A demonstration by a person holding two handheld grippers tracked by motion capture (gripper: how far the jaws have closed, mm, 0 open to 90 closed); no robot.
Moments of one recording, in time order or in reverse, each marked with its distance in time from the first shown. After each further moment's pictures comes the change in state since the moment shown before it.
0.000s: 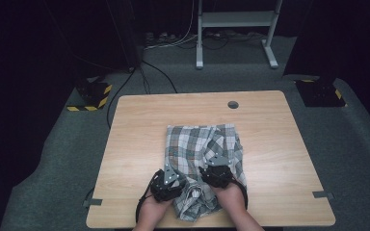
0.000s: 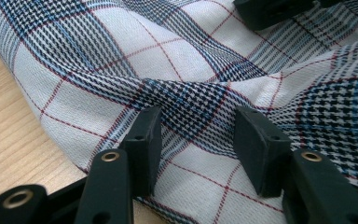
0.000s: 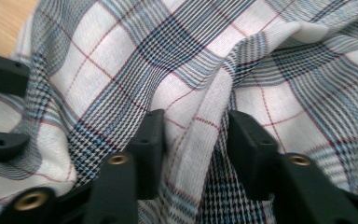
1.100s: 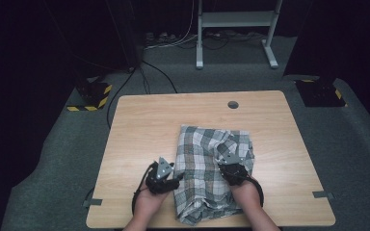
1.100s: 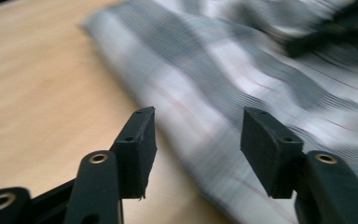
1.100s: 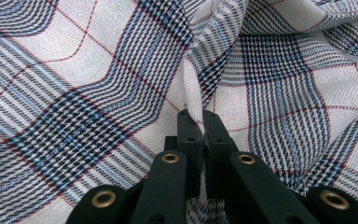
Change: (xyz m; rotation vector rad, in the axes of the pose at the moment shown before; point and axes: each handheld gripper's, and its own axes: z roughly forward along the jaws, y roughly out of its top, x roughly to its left) left arm 0.035 0.026 -0.018 -0.126 0.015 -0.009; right arm -0.043 -0.020 -0.011 0.079 -0.071 -0.062
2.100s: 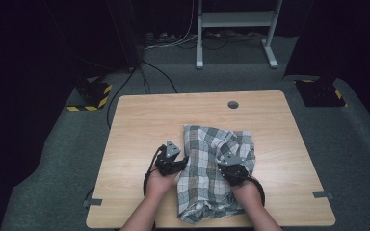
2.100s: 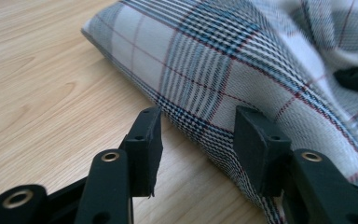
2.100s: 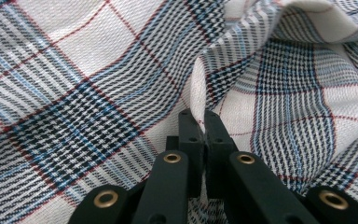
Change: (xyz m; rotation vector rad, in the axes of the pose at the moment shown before) left arm 0.000 0.026 0.062 0.063 0.013 0.009; right arm -0.001 -0.003 0.001 -0.021 0.018 -0.025
